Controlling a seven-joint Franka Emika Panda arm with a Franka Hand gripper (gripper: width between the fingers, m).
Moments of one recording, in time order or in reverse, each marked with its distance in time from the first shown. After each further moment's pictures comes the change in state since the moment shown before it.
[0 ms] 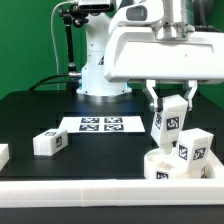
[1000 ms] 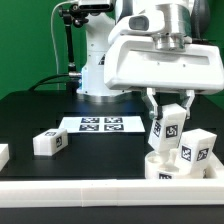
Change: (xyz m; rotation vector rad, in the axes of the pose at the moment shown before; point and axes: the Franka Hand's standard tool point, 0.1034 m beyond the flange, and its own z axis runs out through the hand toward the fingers) arm -0.011 -0.002 0.007 -0.008 0.029 -0.065
